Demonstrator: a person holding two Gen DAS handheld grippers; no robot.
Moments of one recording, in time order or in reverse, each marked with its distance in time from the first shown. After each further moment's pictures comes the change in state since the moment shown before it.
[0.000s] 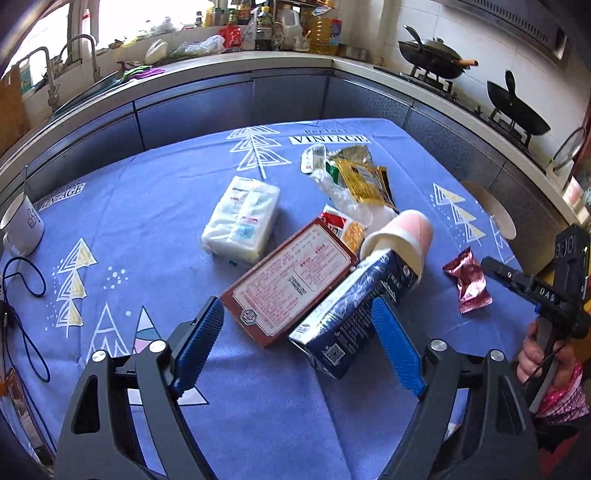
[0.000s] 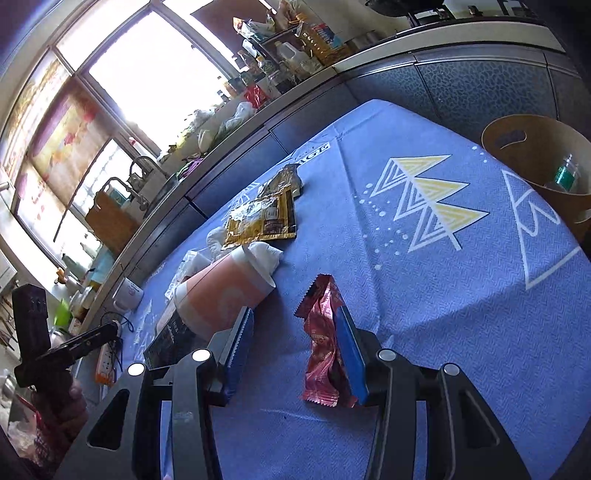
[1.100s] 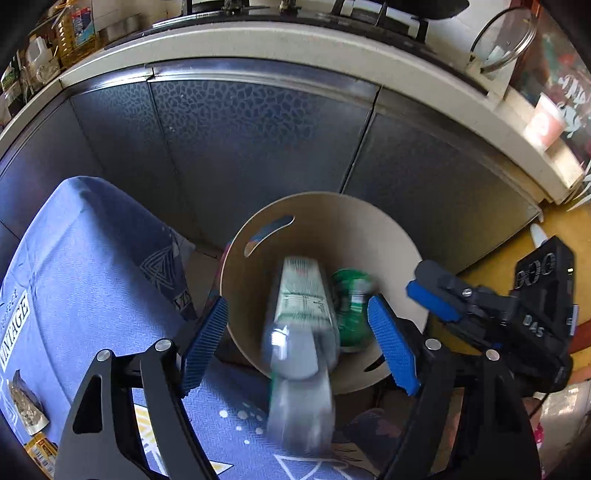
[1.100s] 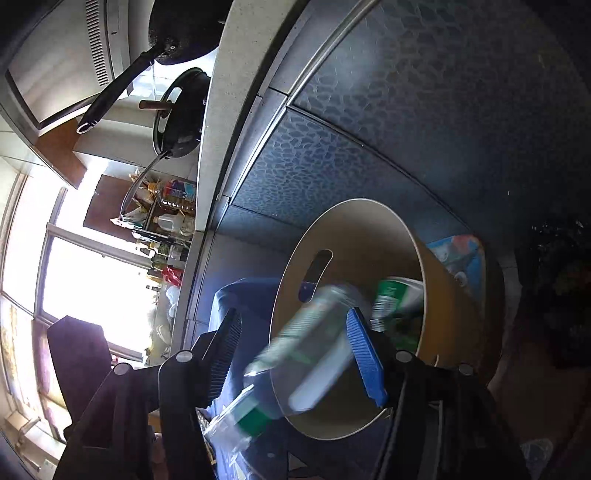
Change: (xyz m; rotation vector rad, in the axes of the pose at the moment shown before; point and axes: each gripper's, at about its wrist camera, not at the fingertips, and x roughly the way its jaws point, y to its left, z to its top) left arm 0.255 -0.437 0.215 0.445 0.225 -0.299; right arm -0.070 -0.294 0.111 0.674 -0.350 0.006
